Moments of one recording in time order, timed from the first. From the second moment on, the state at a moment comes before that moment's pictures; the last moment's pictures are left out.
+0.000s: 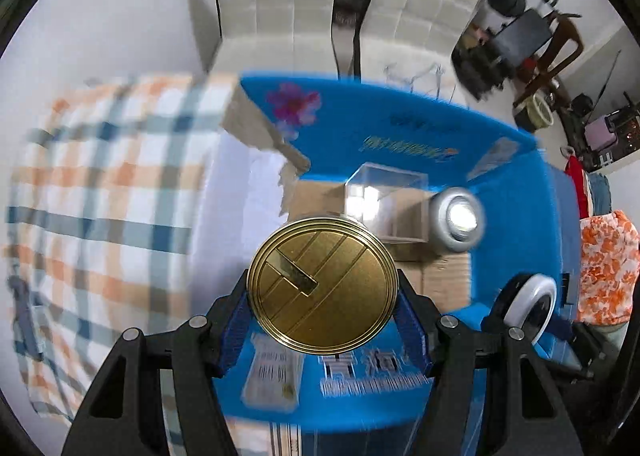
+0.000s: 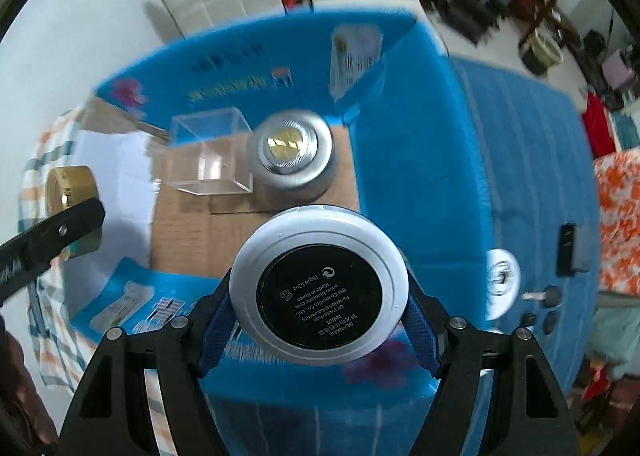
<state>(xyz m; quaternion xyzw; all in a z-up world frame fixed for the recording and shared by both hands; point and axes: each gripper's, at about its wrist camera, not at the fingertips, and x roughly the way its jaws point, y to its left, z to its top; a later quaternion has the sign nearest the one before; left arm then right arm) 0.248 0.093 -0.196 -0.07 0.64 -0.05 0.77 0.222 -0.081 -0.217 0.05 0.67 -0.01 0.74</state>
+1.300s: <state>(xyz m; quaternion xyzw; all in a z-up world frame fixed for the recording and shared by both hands) 0.304 0.086 -0.248 -0.02 0.71 -0.04 0.70 0.274 -0.073 -0.298 0.04 0.76 -0.03 0.65</state>
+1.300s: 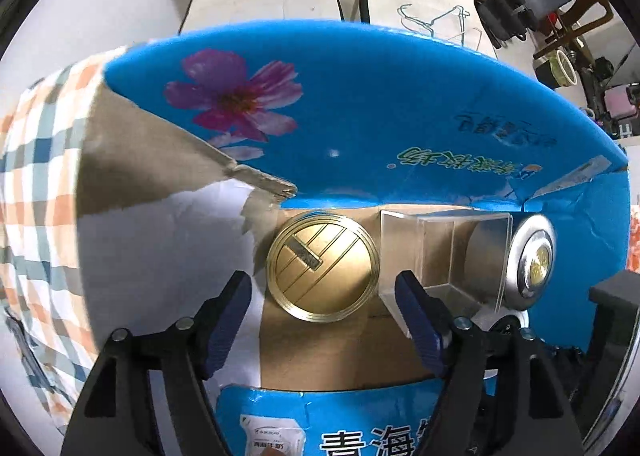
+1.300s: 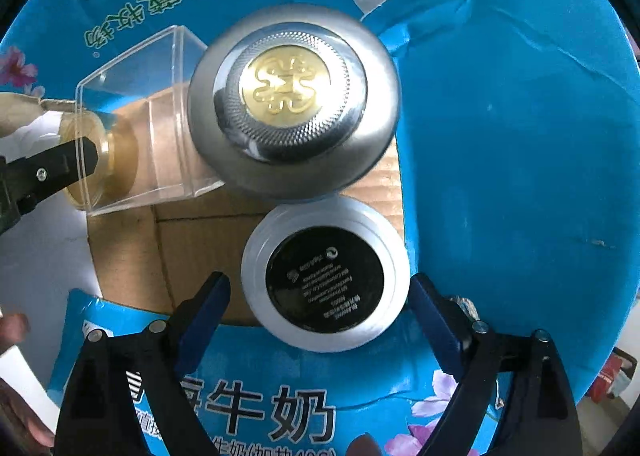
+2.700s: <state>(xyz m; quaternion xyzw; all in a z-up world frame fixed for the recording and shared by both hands) 0.132 0.018 -0.060 0.00 0.57 -0.06 0.82 0.118 -0.169 -0.071 0.06 0.61 0.01 0.79</state>
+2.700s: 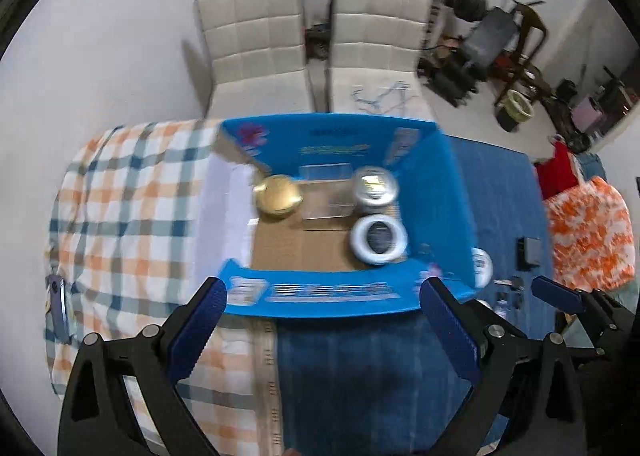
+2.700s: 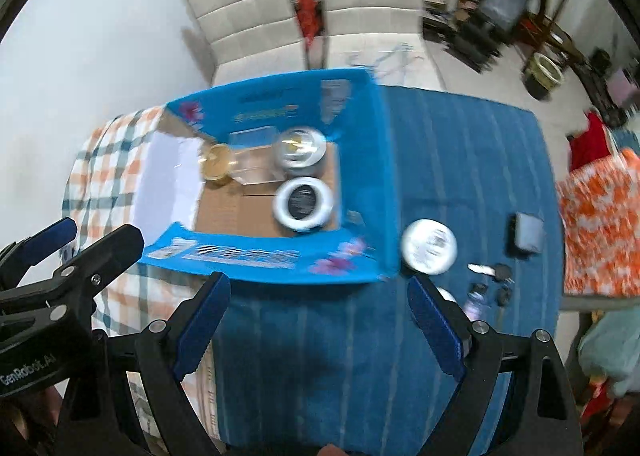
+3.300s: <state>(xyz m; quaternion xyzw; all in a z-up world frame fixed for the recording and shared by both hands) 0.119 -0.220 -0.186 -0.07 0.62 -0.06 0.78 0.039 -0.451 -0.175 0.18 0.62 -0.20 0.74</state>
